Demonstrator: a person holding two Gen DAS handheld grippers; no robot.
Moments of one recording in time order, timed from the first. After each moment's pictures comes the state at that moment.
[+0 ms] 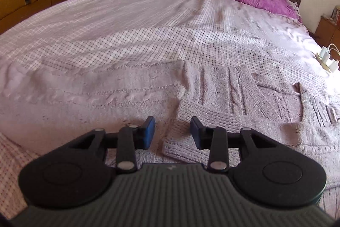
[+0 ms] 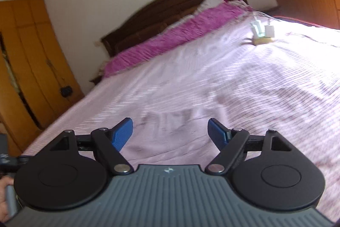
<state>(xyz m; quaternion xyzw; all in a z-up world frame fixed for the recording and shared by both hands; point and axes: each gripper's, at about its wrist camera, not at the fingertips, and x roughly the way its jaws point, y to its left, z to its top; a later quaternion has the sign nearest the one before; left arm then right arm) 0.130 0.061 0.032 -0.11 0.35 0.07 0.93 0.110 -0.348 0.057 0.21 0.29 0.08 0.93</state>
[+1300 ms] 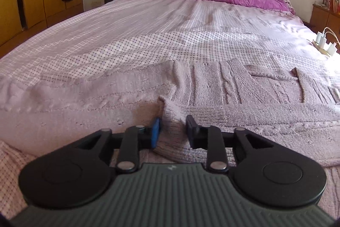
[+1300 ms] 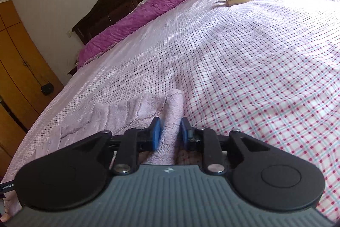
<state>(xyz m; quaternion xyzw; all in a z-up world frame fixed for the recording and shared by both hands) 0.116 0.040 0.026 -0.04 0.32 0.06 0.95 0.170 -0.374 -0.009 0.24 0.34 0.05 0.91</state>
